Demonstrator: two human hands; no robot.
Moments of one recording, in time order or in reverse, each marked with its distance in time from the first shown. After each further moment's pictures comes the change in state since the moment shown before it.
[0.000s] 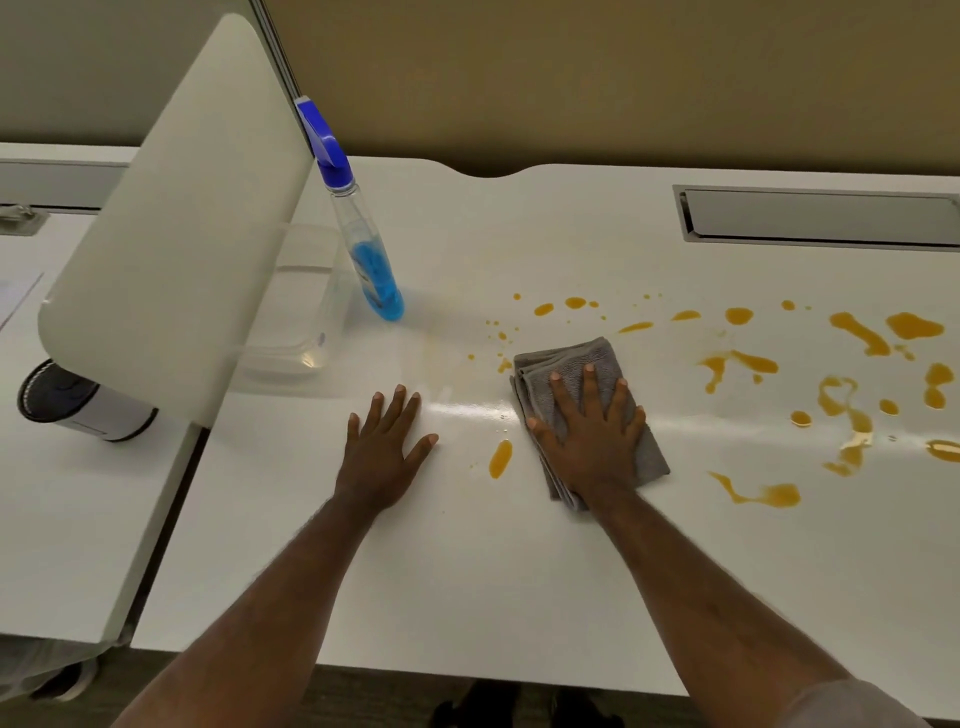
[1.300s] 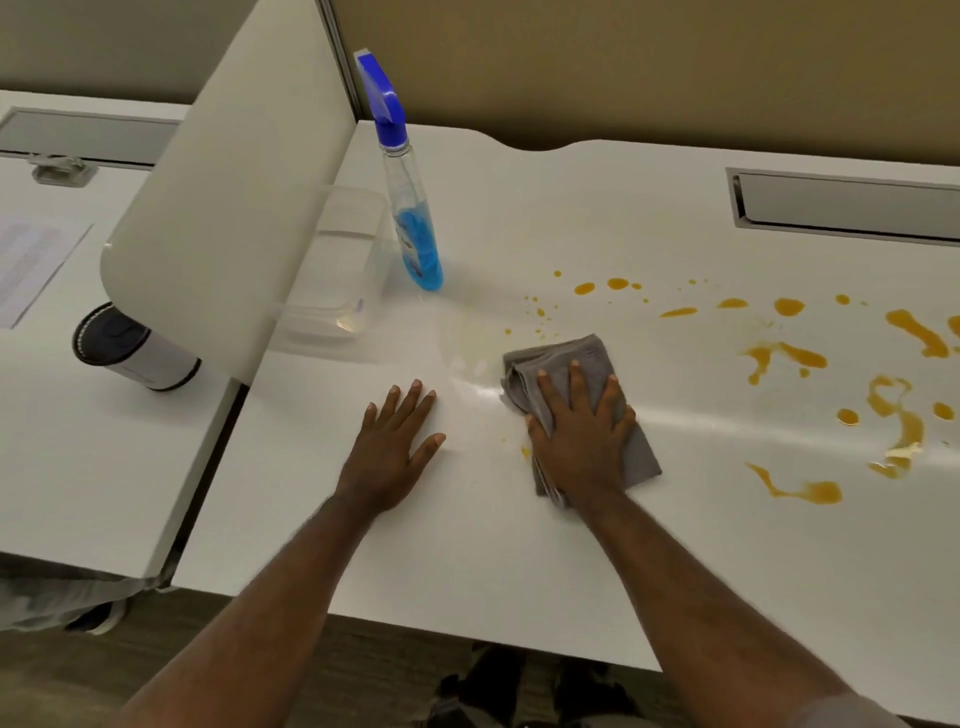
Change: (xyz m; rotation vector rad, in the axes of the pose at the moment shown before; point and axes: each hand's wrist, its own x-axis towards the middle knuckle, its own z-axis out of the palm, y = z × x) left_hand -0.044 -0.029 -0.002 -0.016 0.003 0.087; right_hand -0.025 -0.048 0.018 -0.021 0.012 -0.067
